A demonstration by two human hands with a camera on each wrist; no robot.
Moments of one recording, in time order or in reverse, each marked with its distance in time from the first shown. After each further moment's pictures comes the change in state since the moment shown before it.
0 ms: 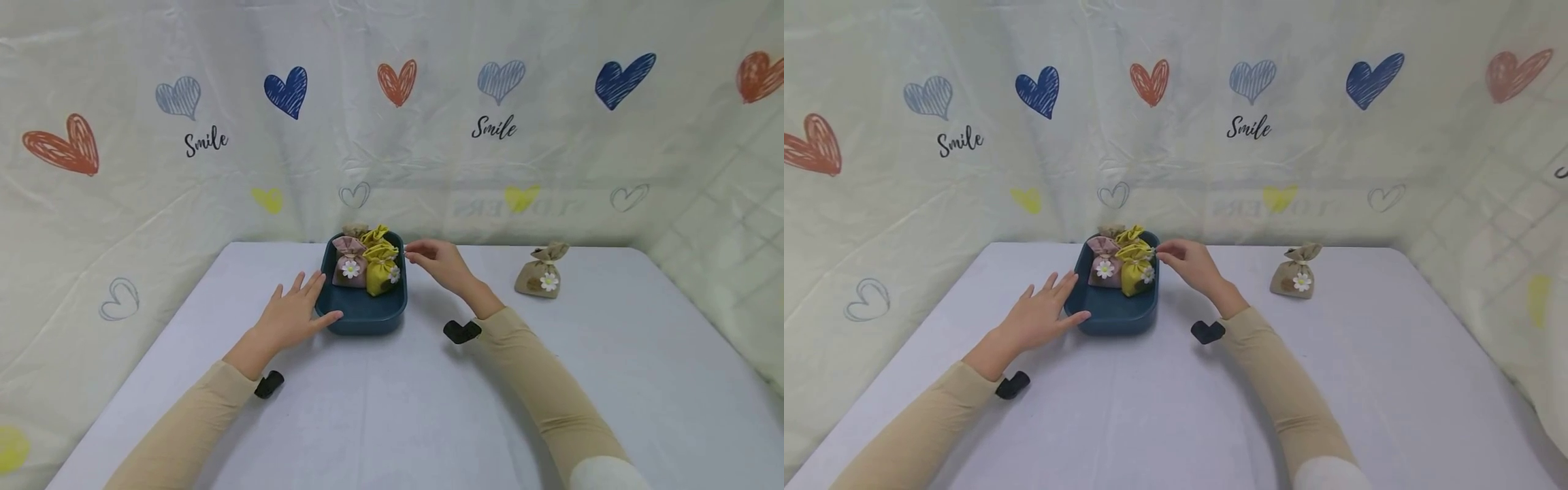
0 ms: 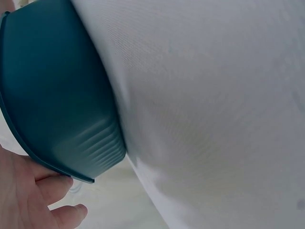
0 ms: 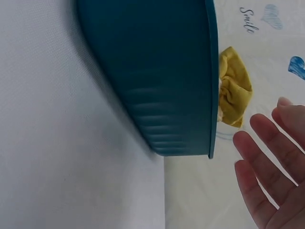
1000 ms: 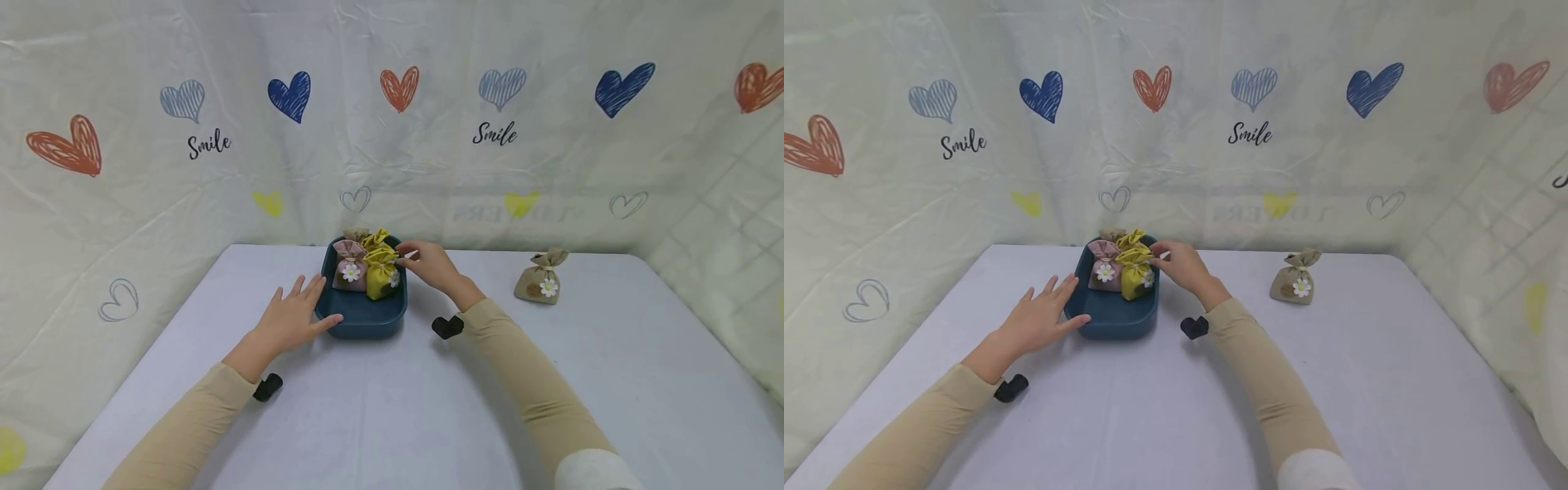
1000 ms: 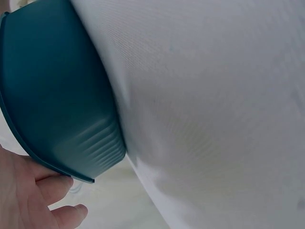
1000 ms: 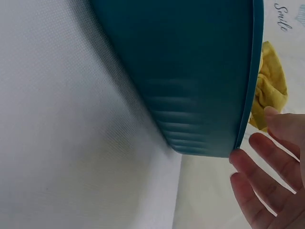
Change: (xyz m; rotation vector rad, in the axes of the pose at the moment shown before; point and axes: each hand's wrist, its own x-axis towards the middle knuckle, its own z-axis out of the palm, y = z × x) left_hand -0.003 0.001 -0.001 0.008 0.026 0.006; right_hand 0.026 -0.005 0.015 -0.283 -0.097 0.091
